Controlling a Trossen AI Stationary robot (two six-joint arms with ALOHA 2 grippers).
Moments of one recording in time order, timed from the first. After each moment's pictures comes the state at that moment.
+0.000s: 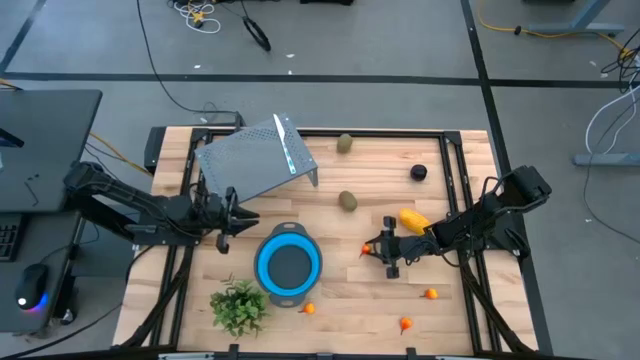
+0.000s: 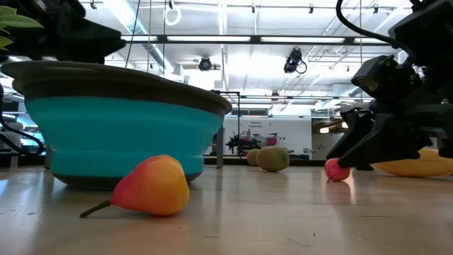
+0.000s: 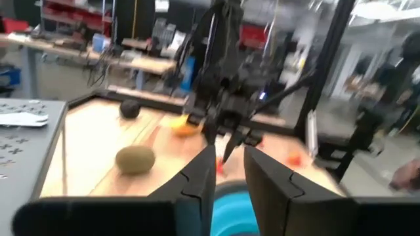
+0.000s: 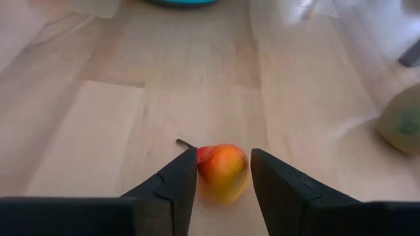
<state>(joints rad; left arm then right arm) -0.32 0.49 0.07 0.48 -0.37 -0.20 0.41 1.57 0.27 0.66 0.40 0.06</state>
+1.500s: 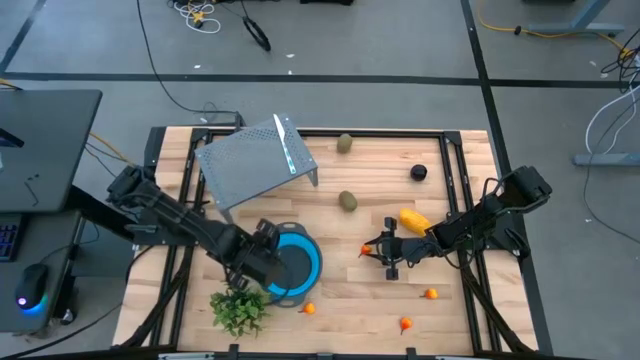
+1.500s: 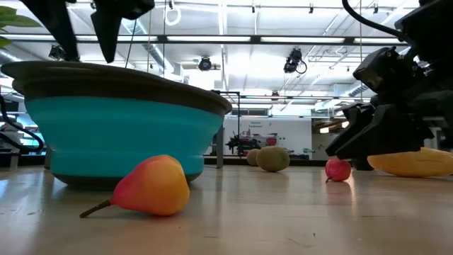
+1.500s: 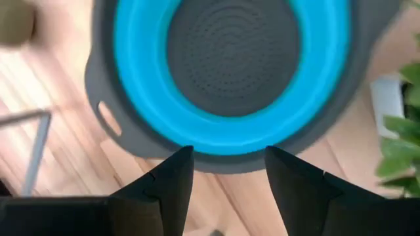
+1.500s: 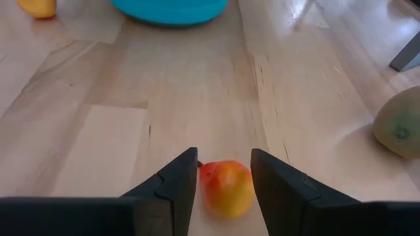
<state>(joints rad) -0.51 1.59 1.34 -1.15 -0.28 0.09 0.44 1.56 0.27 0.71 0.43 0.12</state>
